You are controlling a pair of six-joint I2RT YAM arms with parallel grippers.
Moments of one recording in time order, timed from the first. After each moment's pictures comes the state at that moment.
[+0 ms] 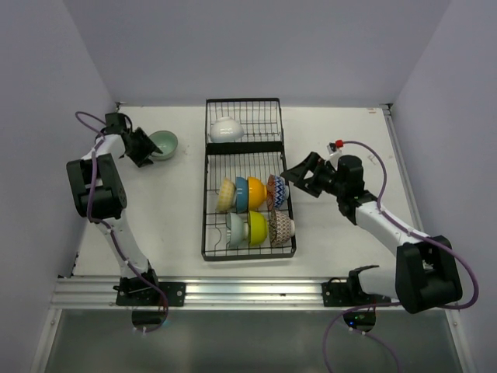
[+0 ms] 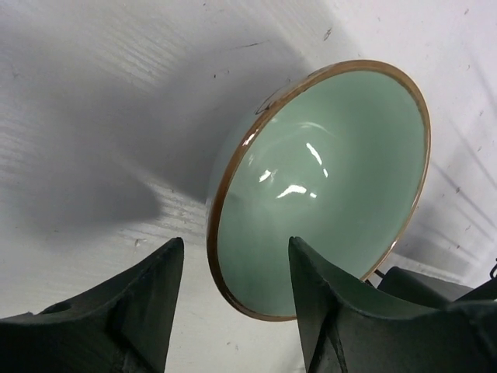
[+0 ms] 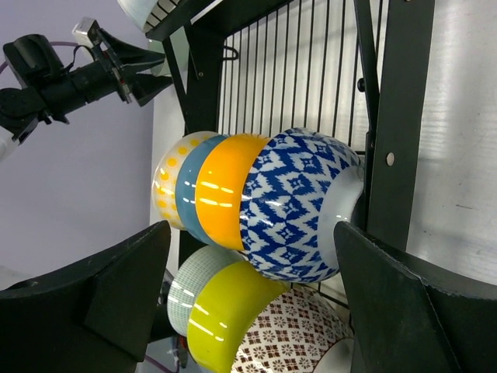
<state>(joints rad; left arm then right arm) 0.26 2.05 1.49 -0.46 0.29 -0.56 0.24 1.26 0.62 0.23 -0.50 0.88</state>
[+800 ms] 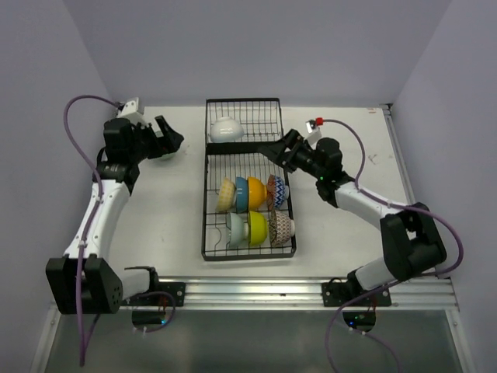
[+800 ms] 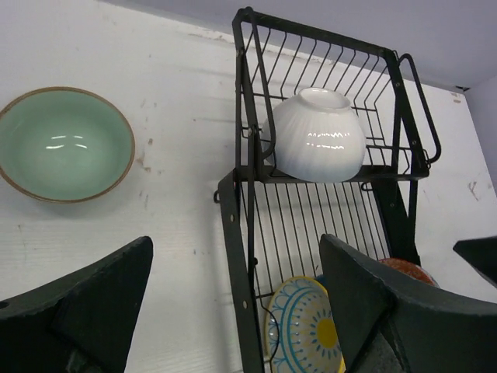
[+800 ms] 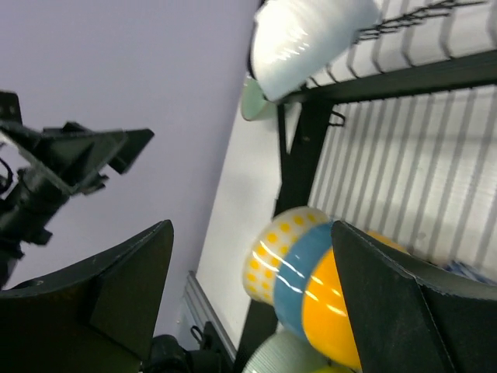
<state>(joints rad) 0.04 1.29 1.10 -0.25 0.29 -0.38 0.37 1.46 0.79 0.50 -0.43 1.00</state>
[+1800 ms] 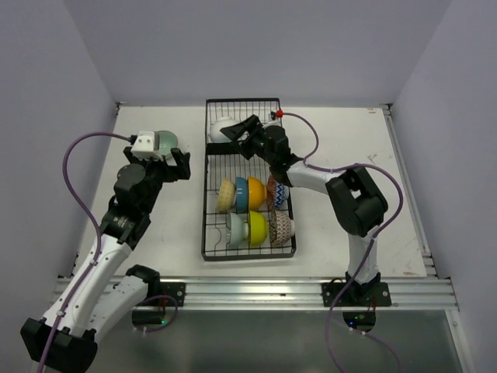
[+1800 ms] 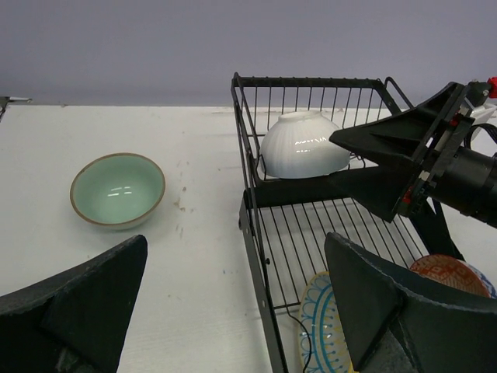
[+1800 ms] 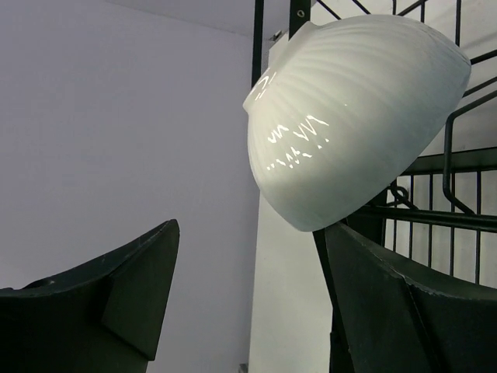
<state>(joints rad) -0.32 0.78 0.74 -0.05 -0.18 -0.17 0.61 1.99 1.28 0.58 -0.09 1.25</state>
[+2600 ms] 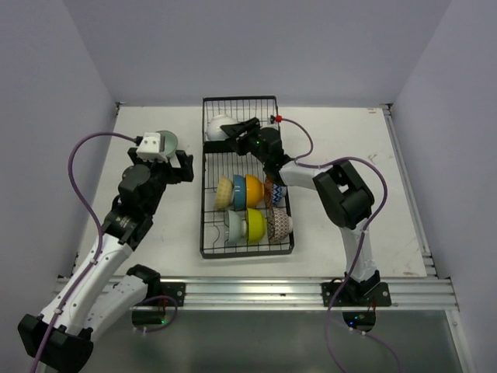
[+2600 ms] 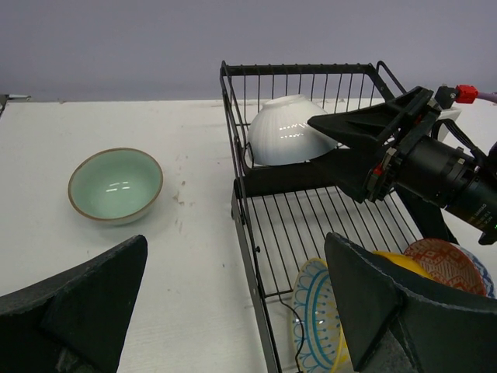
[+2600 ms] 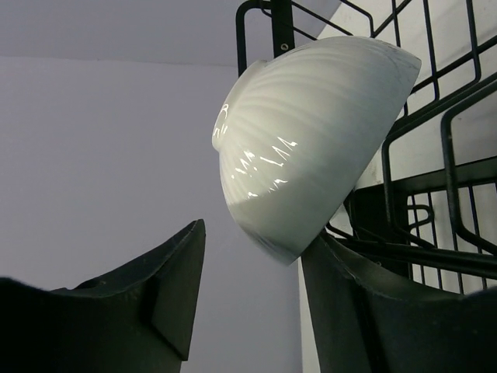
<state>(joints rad) -0.38 0.78 0.74 -0.07 -0.24 -0.15 0.61 2.12 1.35 0.67 -0.01 1.44</state>
